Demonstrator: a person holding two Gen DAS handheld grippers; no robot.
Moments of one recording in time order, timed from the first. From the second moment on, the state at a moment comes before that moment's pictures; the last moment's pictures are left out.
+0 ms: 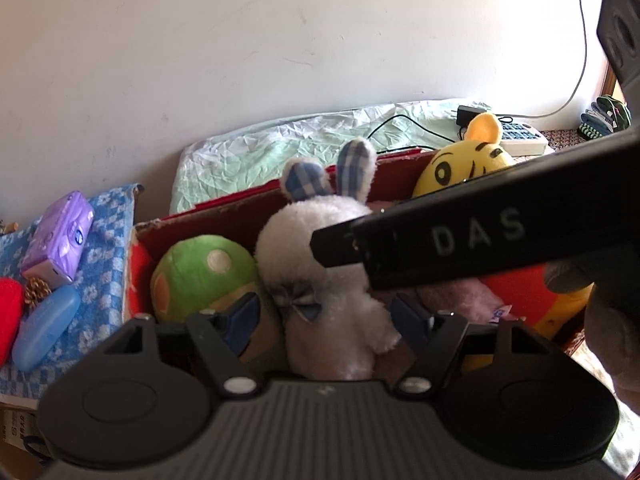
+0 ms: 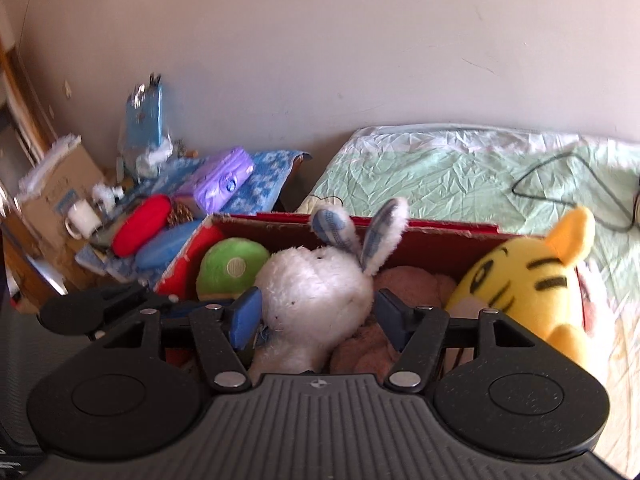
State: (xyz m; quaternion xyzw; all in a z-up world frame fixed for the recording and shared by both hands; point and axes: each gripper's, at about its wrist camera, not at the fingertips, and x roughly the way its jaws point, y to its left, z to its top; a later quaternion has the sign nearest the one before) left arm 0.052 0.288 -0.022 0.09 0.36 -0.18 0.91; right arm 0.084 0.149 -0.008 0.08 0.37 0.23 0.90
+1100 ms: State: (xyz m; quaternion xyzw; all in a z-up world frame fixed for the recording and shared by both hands) left arm 0.066 0.287 -0.004 0.03 0.40 -0.11 0.91; right arm 0.038 0.080 0.024 0.14 0.30 0.19 0.92
